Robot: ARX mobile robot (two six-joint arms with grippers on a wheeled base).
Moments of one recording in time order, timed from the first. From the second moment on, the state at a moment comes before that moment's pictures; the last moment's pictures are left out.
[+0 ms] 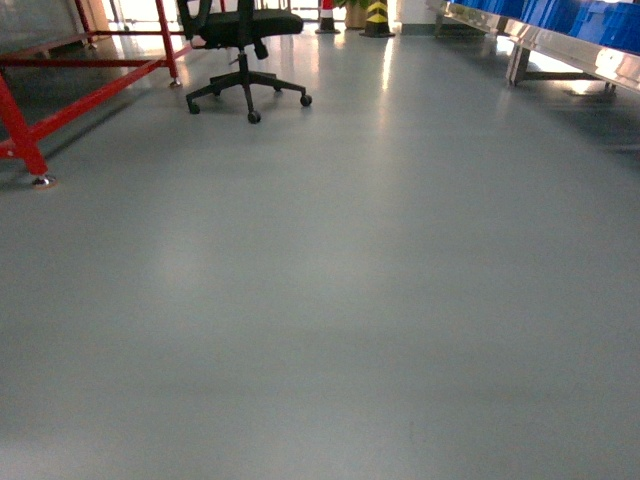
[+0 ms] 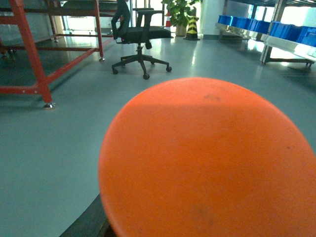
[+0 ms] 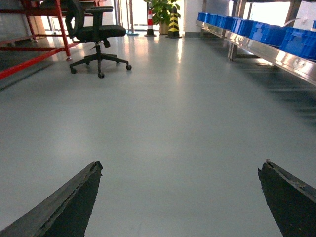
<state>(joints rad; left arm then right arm) 0.00 0.01 0.01 -0.01 0.00 -0.01 0.00 0.00 0.01 0.00 0.00 0.00</state>
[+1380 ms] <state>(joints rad) 0.00 0.01 0.01 -0.01 0.00 -0.01 0.00 0.00 0.01 -0.01 0.00 0.00</state>
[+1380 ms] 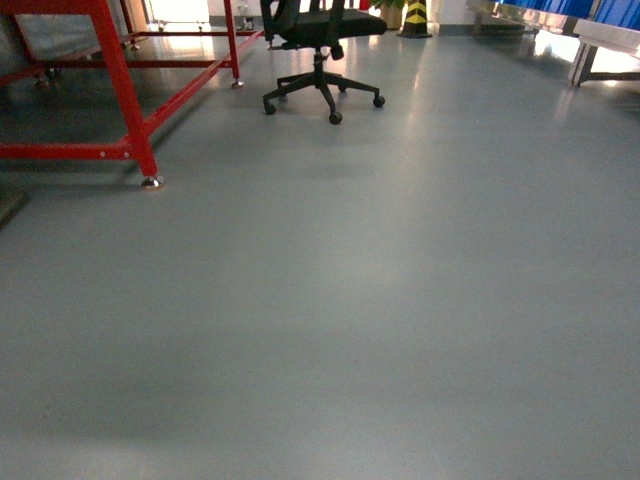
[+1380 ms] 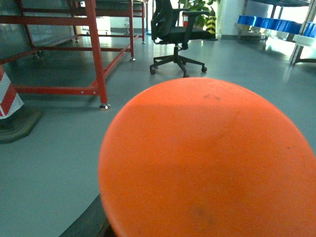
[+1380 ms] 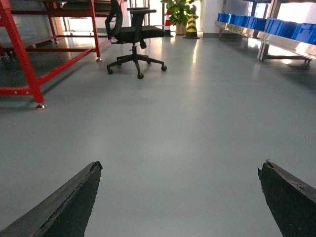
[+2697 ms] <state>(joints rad) 0.00 0.01 0.01 -0.01 0.00 -0.01 0.00 0.00 0.01 -0.01 0.00 0.00</state>
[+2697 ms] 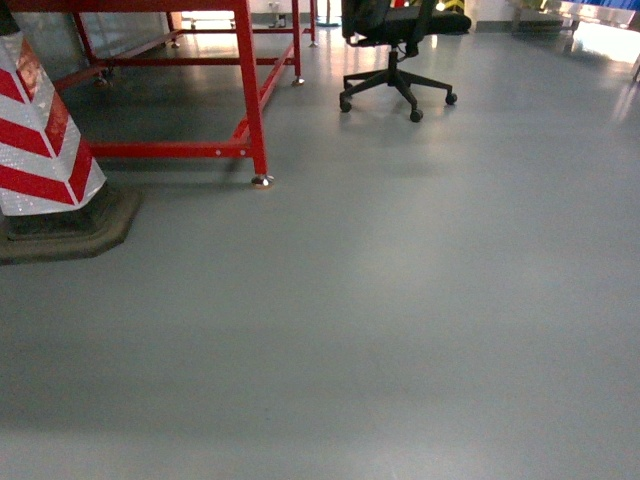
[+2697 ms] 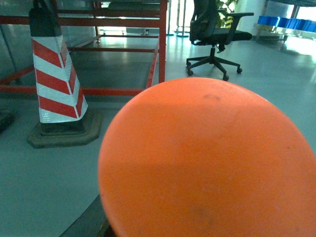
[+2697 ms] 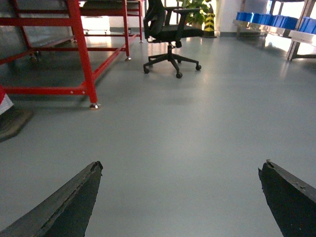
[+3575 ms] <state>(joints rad) 0.00 0.01 0.01 -0.01 0.00 -0.01 0.00 0.00 0.01 0.00 0.00 0.00</state>
